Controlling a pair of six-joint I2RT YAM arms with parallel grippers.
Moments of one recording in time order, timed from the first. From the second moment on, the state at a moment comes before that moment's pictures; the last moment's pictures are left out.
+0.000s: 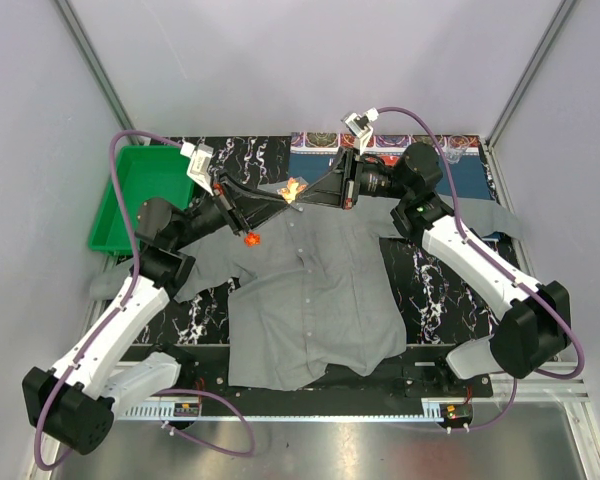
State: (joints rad) left arm -0.42 0.97 0.87 0.47 0.74 -0.84; right arm 0.53 1.42 1.22 0.53 -1.01 0.96
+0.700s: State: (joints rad) left arm -0.42 1.00 0.87 0.46 0.71 -0.87; right arm 0.54 1.42 1.21 0.53 -1.00 0.92
